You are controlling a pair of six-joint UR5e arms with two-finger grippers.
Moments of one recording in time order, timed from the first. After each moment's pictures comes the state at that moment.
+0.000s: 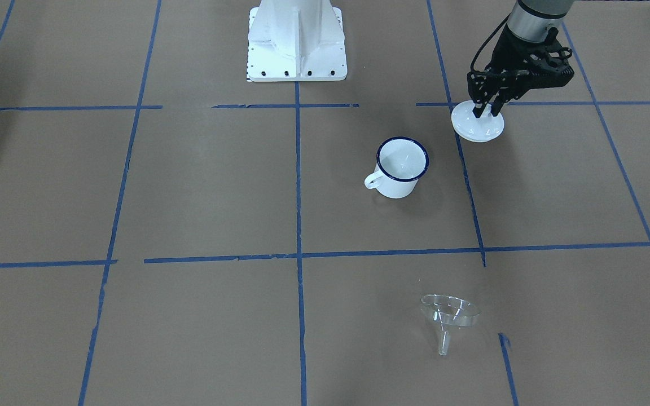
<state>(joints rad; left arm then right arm) -0.74 -1.70 -2.27 -1.51 -1.96 -1.18 1.57 -1.68 1.66 -1.57 2.29 0.01</state>
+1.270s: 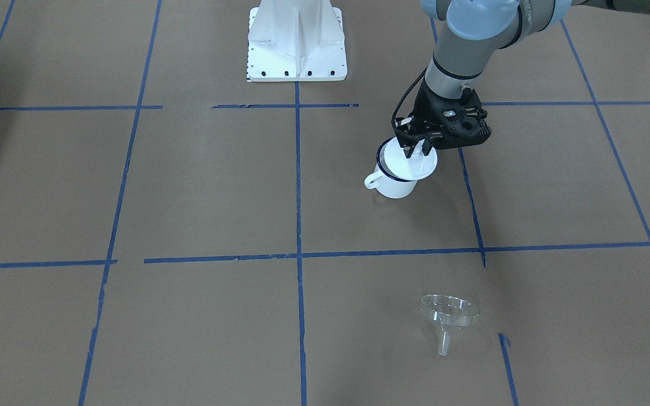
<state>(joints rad) -0.71 -2.07 -1.95 -1.43 -2.02 -1.22 1.57 -1.68 1.66 -1.57 2.29 0.01</state>
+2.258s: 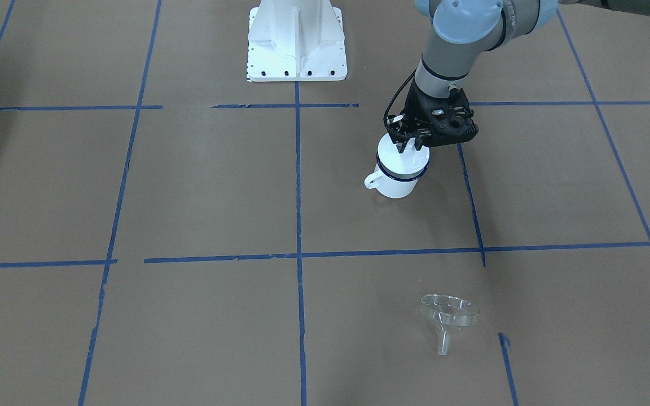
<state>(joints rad) -0.68 -2.06 -1.95 -1.43 -2.01 -1.25 1.57 -1.68 1.66 -1.57 2.29 0.01</state>
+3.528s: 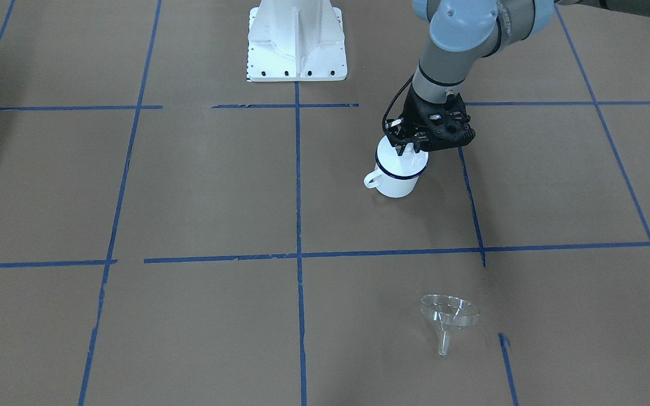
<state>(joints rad) -0.67 -2.06 -1.93 -1.44 -2.01 -1.25 1.57 -1.68 1.66 -1.57 2.29 0.01</state>
